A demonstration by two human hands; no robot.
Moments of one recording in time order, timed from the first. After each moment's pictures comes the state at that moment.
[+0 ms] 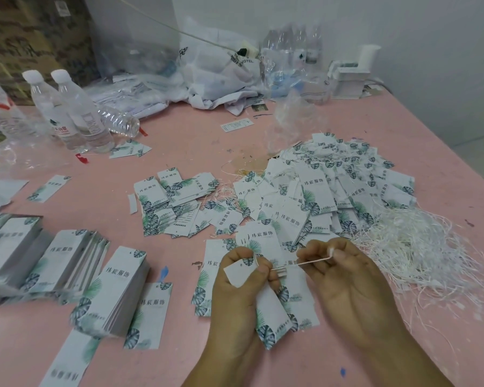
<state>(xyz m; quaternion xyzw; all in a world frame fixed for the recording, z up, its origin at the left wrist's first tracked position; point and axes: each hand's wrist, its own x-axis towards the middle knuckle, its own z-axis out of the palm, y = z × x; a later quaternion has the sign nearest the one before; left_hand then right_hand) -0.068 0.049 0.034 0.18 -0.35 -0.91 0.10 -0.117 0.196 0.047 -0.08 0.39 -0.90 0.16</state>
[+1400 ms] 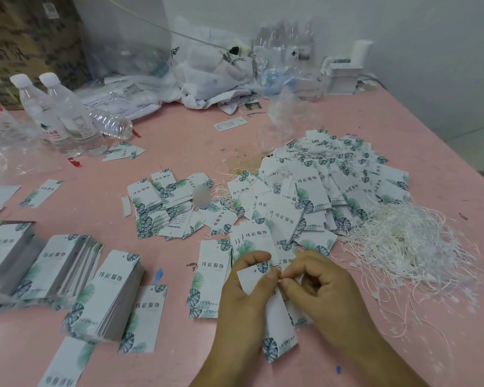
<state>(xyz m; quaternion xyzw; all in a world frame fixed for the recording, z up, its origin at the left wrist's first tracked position) -0.060 0.056 0.035 0.14 -0.55 -0.82 0.05 -0.100 0.189 0.040 -0.20 0.79 -0.58 -0.01</state>
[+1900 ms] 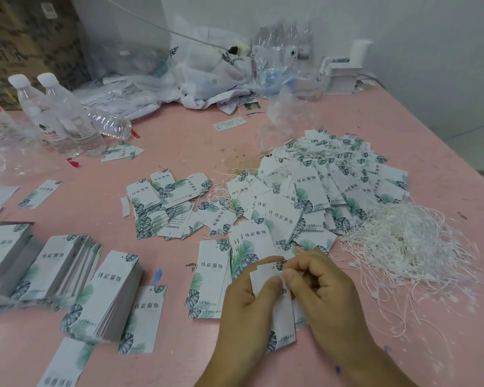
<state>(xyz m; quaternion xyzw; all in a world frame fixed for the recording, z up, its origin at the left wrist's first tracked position) -0.057 0.060 0.028 0.10 -0.63 -0.77 0.04 -0.094 0.182 0.037 -0.18 0.80 -0.57 -0.08</state>
